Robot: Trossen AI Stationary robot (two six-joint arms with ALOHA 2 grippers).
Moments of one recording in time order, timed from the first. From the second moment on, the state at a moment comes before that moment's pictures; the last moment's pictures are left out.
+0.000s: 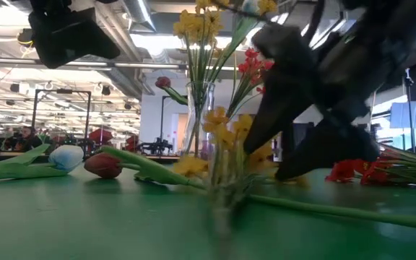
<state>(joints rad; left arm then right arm) -0.62 1.51 0.89 -0.11 -0.41 -0.96 0.48 1.86 0.98 -0.06 0.44 1.39</state>
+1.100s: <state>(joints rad) -0.61 1.51 0.89 -0.12 -0.46 -0.91 0.47 1.68 0.98 -0.06 0.48 1.19</state>
